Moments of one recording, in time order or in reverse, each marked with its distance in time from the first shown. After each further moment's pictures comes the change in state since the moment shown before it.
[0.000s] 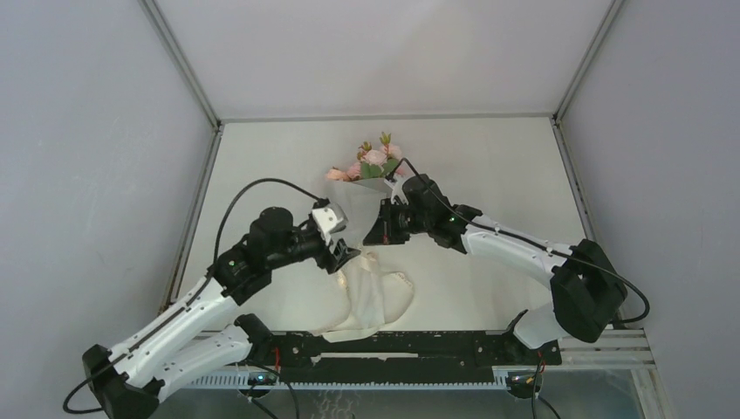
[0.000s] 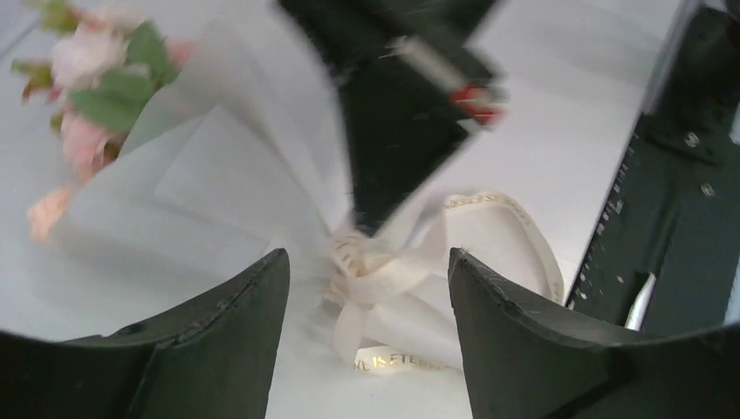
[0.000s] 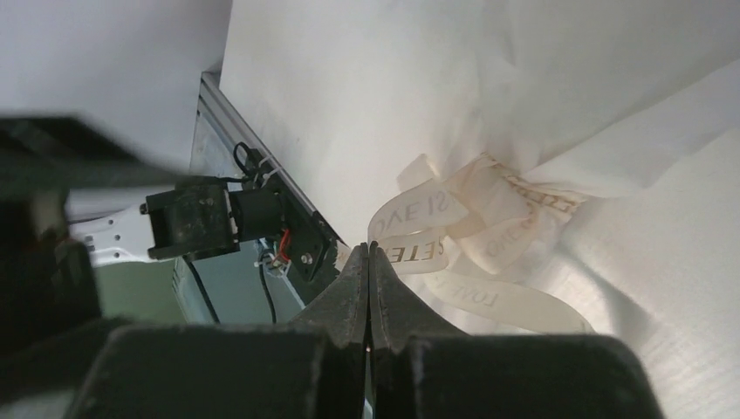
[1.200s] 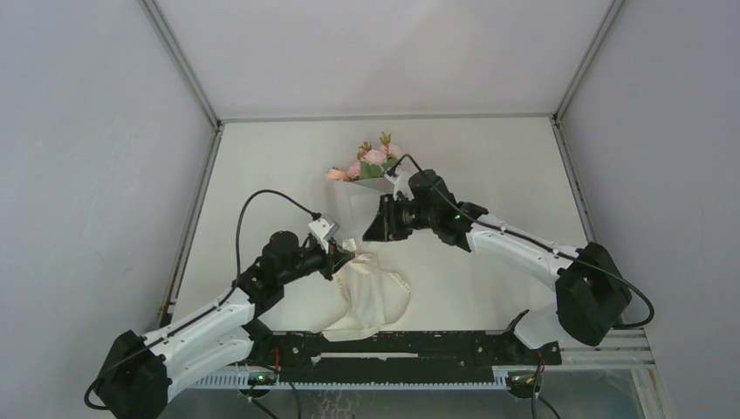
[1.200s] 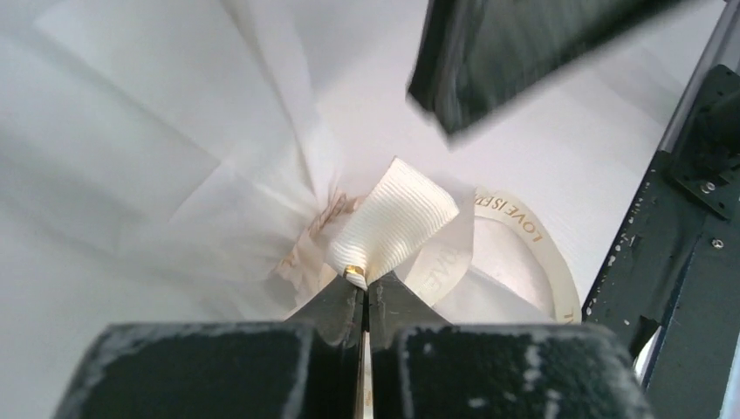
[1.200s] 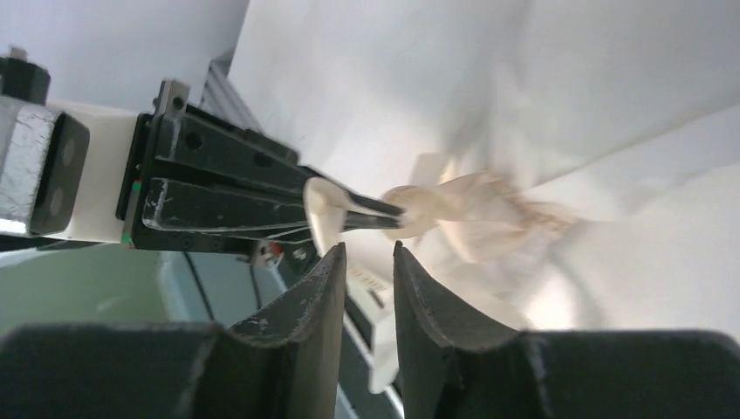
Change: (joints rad) left arm 0.146 0.044 -0.409 0.515 0.033 -0.316; right arm 0.023 -0.040 0.002 0.027 -0.024 -0.051
